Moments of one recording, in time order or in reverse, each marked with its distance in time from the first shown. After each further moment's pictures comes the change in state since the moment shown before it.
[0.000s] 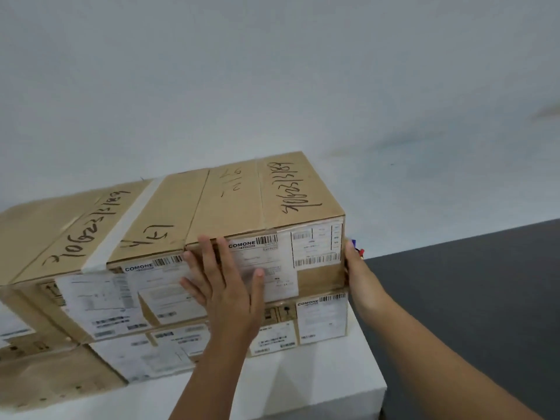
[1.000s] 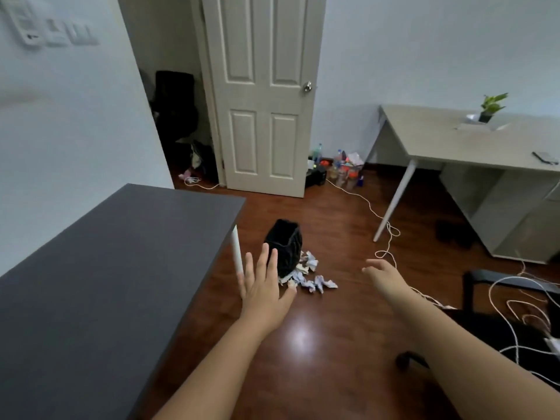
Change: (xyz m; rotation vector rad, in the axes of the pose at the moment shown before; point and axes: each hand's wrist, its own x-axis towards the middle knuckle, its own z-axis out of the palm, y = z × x) left_hand -0.436 0.628 0.052 -0.573 -1.232 0.945; right_hand -0.672 0.036 -0.519 -0.221 1.591 0.532
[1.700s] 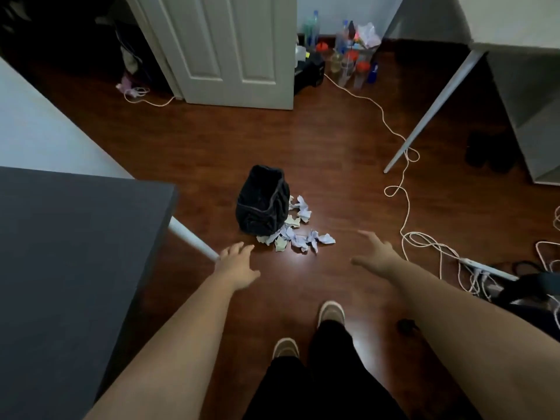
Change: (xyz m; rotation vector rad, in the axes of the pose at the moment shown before) left_hand 0.404 -0.084 0.179 0.268 -0.719 -0.249; right_hand 0.400 0.023 0.042 -0.469 -0.350 0.315
